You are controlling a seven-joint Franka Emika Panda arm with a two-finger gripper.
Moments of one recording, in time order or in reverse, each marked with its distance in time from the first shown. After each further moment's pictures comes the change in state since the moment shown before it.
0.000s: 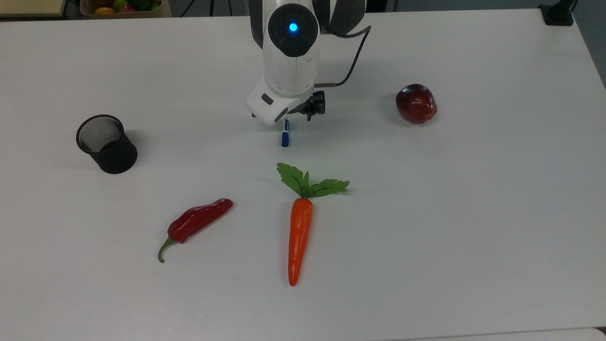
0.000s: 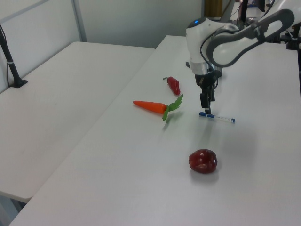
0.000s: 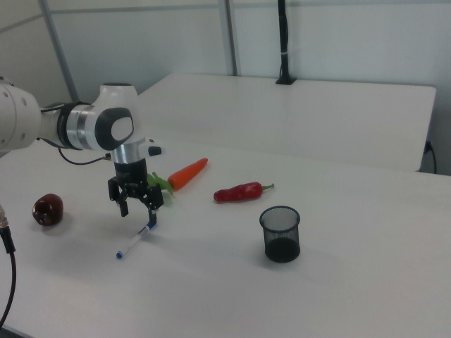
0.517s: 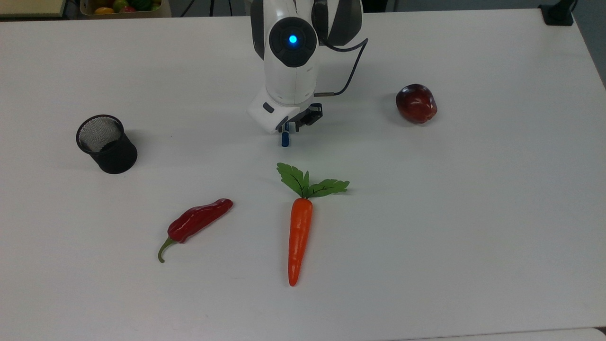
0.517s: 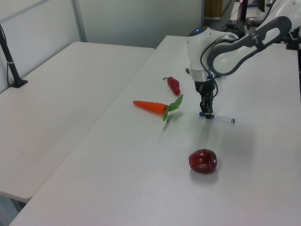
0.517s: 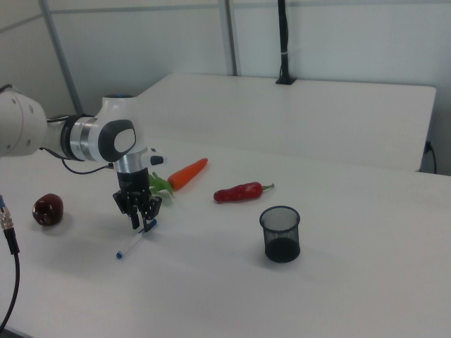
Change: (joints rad) arm 0.000 0.024 0.000 -0.033 0.000 0.072 0.001
